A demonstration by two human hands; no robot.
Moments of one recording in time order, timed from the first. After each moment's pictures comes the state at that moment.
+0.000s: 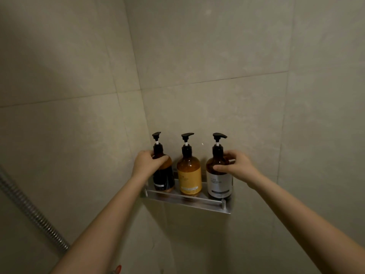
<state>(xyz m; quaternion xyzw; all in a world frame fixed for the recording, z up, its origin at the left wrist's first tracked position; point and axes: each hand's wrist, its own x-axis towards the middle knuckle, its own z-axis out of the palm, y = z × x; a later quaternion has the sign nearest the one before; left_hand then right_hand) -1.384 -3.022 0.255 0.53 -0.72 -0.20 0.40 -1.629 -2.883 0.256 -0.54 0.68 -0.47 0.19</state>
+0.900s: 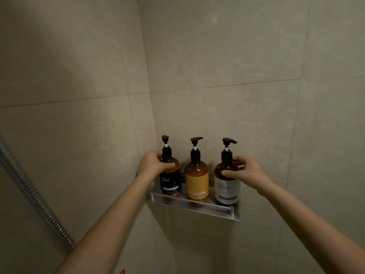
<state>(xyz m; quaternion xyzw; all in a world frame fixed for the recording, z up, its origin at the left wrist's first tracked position) -1.377 -3.030 0.263 0.55 -0.72 -0.20 0.37 -1.629 -2.883 0.254 -0.53 0.69 -0.47 0.17</state>
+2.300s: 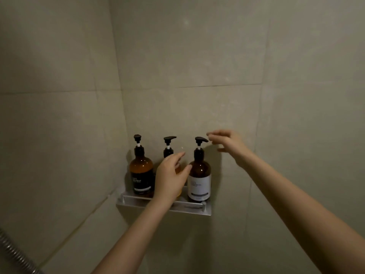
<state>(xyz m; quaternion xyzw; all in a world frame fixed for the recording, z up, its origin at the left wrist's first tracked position) -1.463 -2.921 0.243 0.31 -0.77 -0.23 0.50 -1.647 -2.873 0.316 -0.51 0.61 -0.58 0.18</state>
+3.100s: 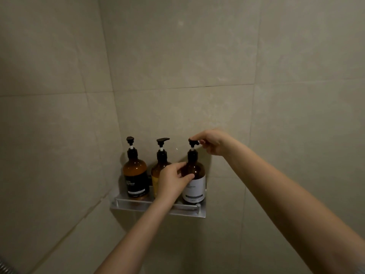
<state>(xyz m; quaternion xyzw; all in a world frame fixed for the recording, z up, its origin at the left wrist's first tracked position) -1.488 -2.924 0.234 0.36 -0.77 -0.31 0.43 -1.645 -2.913 0.338 -0.40 0.66 -0.50 0.39</state>
